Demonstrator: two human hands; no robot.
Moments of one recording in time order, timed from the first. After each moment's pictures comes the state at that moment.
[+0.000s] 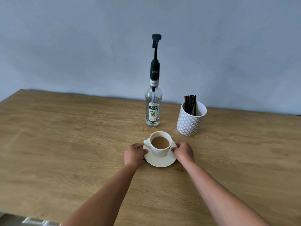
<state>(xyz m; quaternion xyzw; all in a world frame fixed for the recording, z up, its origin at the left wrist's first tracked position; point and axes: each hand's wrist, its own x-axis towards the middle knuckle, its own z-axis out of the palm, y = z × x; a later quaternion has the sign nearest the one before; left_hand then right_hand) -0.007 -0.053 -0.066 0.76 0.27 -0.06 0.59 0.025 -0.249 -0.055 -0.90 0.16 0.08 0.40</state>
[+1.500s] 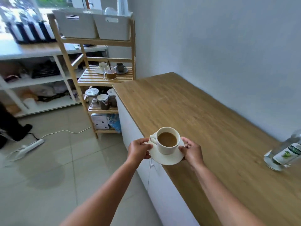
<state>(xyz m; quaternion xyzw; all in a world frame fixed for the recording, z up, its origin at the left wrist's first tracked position) -0.291 0.157 -0.031 0.52 0.51 0.26 0.63 -0.112 0.035 -0.028 -0.76 -0.21 0.29 0.54</state>
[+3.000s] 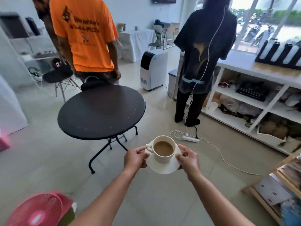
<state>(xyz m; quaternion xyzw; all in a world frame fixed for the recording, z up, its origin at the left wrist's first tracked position) -0.984 0.292 -0.054 0.15 0.74 0.56 0.34 -0.810 0.422 -0.045 -0.48 -0.57 0.61 0.25</state>
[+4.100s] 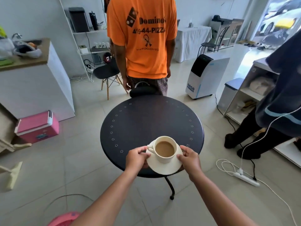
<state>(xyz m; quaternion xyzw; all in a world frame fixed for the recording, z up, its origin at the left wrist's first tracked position) -1.337 0.302 -0.066 0.00 0.74 0.62 0.27 -1.214 0.478 -0.060 -0.40 -0.68 0.59 0.14</state>
